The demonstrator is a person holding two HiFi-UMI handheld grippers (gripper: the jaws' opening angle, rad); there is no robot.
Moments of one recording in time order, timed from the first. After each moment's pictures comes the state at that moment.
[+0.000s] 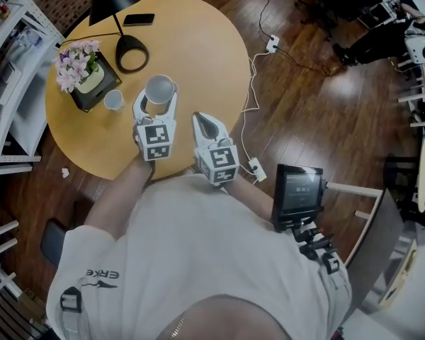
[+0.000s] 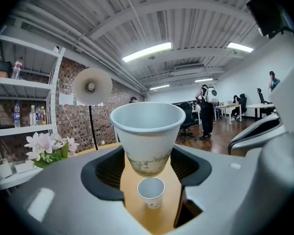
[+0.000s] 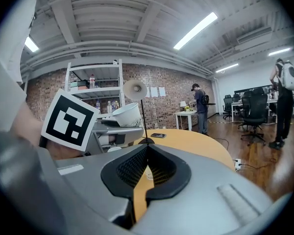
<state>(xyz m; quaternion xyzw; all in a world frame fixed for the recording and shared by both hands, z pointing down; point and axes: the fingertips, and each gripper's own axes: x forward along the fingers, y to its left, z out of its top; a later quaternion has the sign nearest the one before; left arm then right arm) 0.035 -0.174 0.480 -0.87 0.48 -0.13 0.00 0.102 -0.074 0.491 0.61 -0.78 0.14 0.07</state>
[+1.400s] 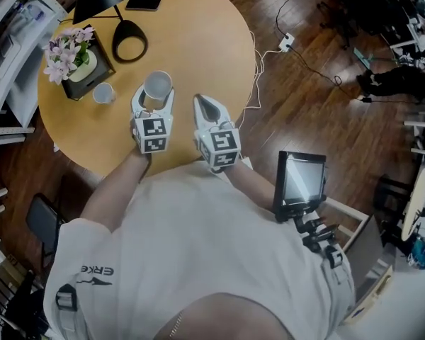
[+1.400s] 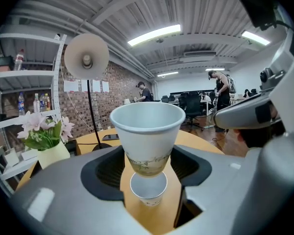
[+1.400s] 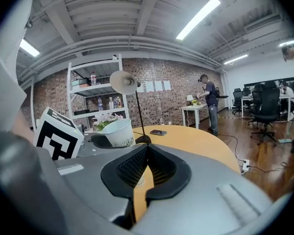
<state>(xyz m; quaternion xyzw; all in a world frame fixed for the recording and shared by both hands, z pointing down) 0.060 -0.210 0.545 -0.83 0.52 -0.19 -0.05 0.153 -0.149 0.509 0.56 -0.81 0.16 0.09</state>
